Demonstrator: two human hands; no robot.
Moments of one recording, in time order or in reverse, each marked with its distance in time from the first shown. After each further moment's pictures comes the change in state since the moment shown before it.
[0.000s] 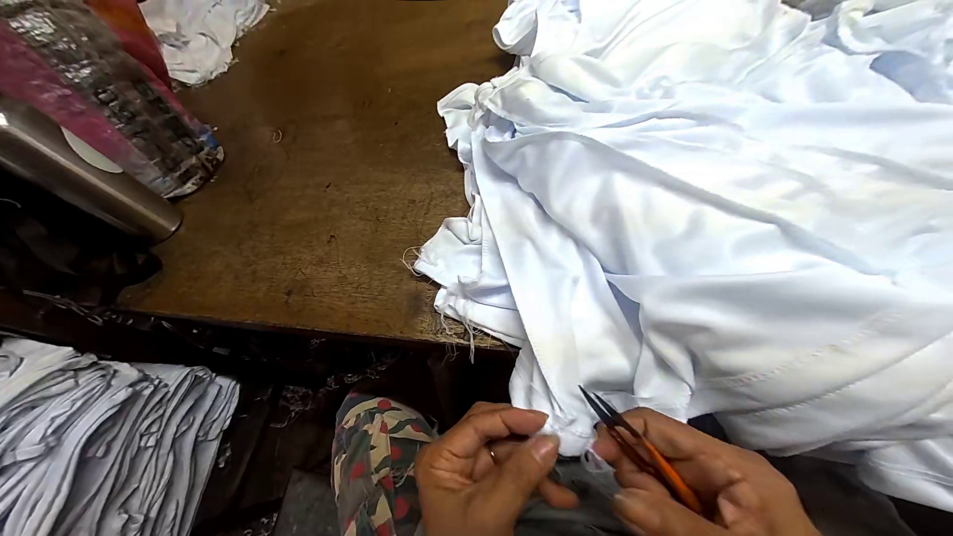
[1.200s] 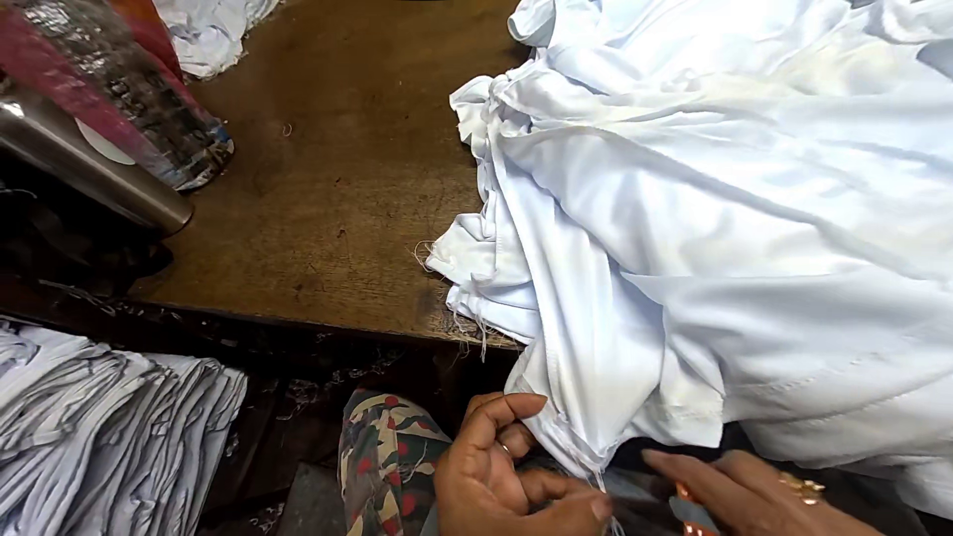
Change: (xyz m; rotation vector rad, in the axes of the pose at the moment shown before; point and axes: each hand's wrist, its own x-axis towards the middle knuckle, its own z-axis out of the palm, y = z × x) left_hand -0.004 0.005 0.004 0.089 -0.024 -0.034; right_hand -0.022 0.002 -0.020 -1.008 -0.029 -0.459
